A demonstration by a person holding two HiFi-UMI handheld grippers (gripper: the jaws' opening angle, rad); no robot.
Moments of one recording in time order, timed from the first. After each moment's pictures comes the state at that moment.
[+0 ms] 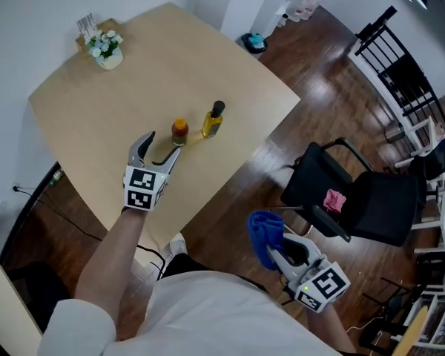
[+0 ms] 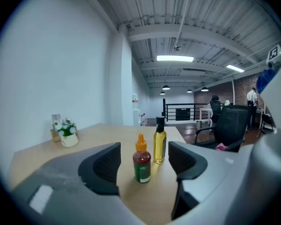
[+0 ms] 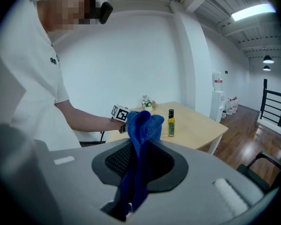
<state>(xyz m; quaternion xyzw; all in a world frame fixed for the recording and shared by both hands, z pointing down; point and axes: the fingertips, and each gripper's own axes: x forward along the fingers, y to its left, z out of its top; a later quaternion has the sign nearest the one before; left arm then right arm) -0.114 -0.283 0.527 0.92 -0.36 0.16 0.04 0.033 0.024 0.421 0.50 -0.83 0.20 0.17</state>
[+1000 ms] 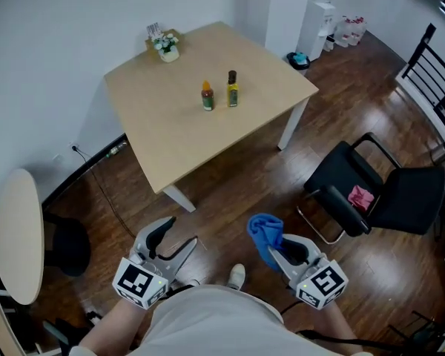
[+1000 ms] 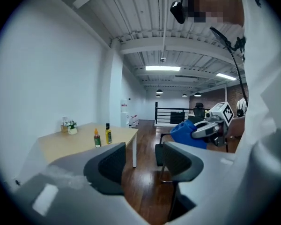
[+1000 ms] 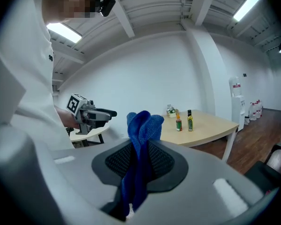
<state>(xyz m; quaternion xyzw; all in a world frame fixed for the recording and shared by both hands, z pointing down) -0.107 0.244 0.402 0.92 -0.36 0.15 0.07 0.075 0.285 0.433 0.37 -0.91 0.14 0.09</state>
